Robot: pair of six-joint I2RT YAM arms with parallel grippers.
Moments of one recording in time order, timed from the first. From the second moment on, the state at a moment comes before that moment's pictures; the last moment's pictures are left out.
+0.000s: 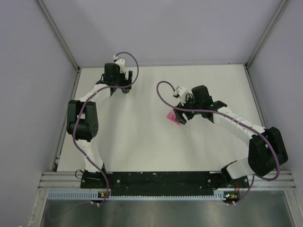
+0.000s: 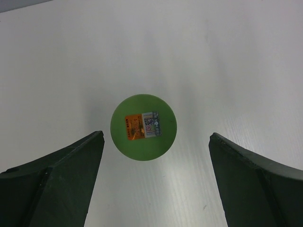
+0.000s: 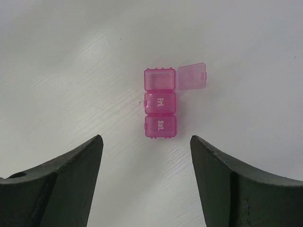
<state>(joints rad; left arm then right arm) -0.13 1.94 1.44 -0.06 0.09 0.04 0.48 1.43 0.98 -0.33 -0.34 -0.31</state>
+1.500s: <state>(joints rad) -0.13 2.03 1.54 -0.14 0.09 0.07 0.48 1.42 0.98 -0.33 -0.36 -0.31</state>
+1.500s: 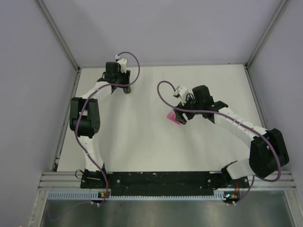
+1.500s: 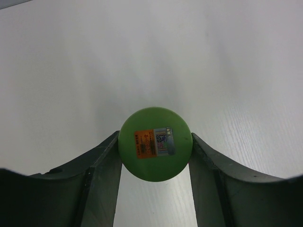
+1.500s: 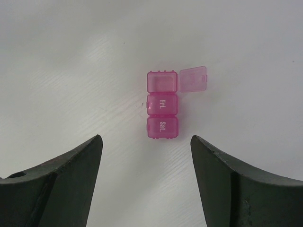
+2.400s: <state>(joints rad) -0.35 1.45 1.31 -0.12 0.83 -0.19 0.51 1.44 1.20 -0.24 -0.62 -0.23</state>
